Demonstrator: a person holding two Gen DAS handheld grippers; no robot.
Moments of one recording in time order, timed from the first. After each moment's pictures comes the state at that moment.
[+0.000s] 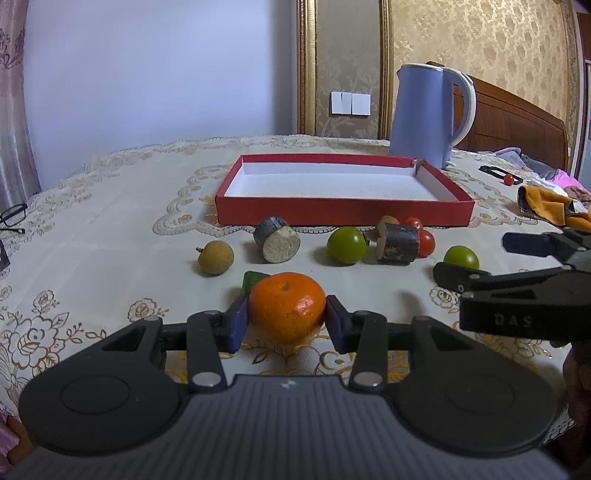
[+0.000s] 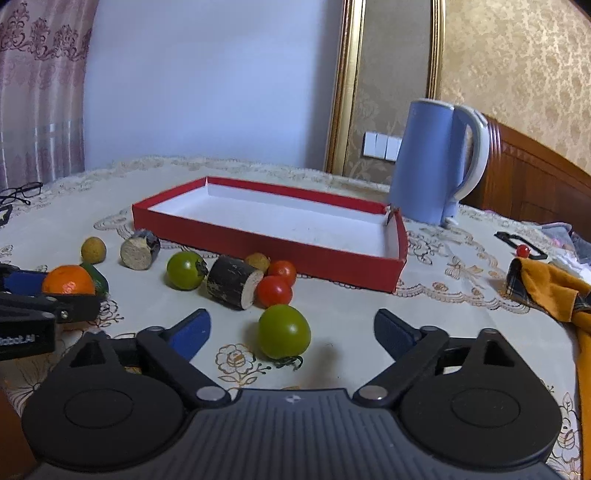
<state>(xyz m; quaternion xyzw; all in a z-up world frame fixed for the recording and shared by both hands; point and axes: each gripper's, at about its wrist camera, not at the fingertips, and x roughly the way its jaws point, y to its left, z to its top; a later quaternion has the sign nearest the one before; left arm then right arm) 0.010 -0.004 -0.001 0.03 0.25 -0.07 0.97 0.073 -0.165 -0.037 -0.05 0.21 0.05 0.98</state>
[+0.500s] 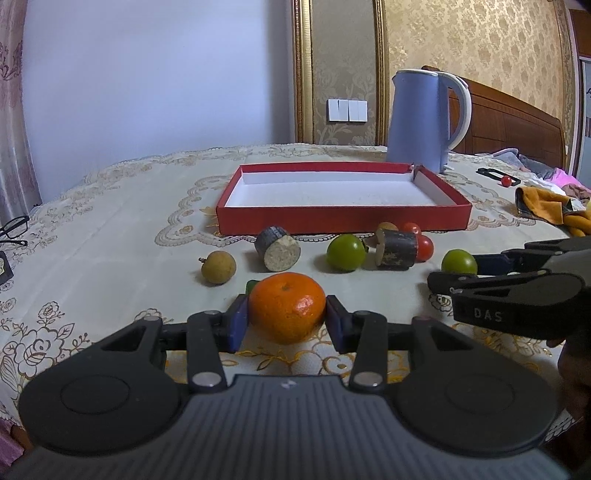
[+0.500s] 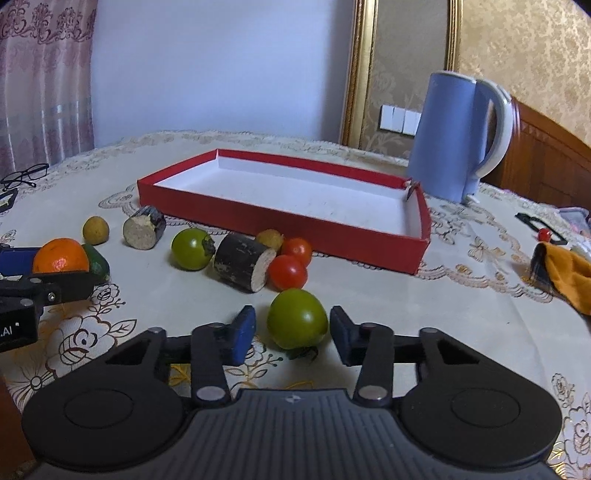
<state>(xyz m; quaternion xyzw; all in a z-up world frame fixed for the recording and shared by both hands) 0.008 -0.003 0.000 0.04 0.24 -0.07 0.97 0.091 -0.162 -0.044 -0.05 0.26 0.07 0.96</state>
